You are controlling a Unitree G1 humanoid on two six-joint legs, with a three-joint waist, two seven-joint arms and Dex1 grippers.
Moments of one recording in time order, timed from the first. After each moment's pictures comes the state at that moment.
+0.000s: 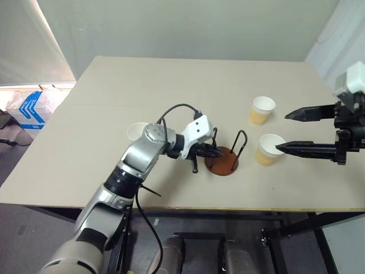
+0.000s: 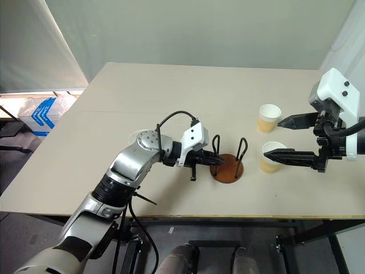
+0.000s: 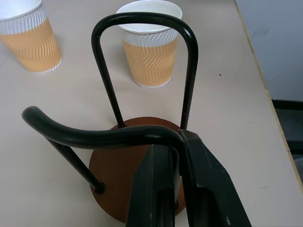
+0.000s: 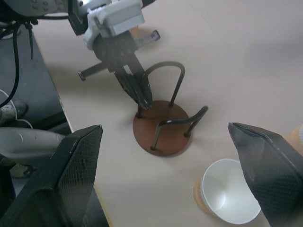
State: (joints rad) left arm -0.80 0.41 -0.37 0.07 -0.18 0.58 -1.09; right arm -0.59 -1.32 -0.33 -0.50 0.99 1.22 0.95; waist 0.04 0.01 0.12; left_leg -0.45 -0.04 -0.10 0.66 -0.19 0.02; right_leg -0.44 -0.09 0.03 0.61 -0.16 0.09
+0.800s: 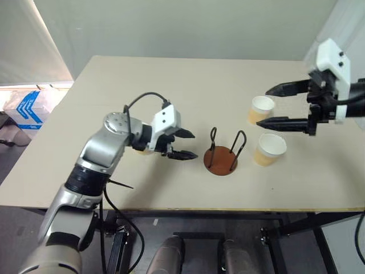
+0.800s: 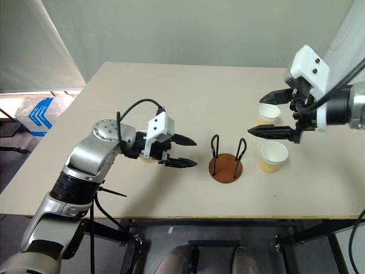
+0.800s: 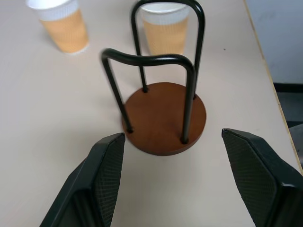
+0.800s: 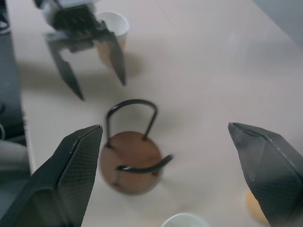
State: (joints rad) left arm -0.78 0.65 -0.22 0.00 -0.29 0.59 -1.23; right arm -0.95 -1.17 0.11 -0.26 0.68 0.94 1.05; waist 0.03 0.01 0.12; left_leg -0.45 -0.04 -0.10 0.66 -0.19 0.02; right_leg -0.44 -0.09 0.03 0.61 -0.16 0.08
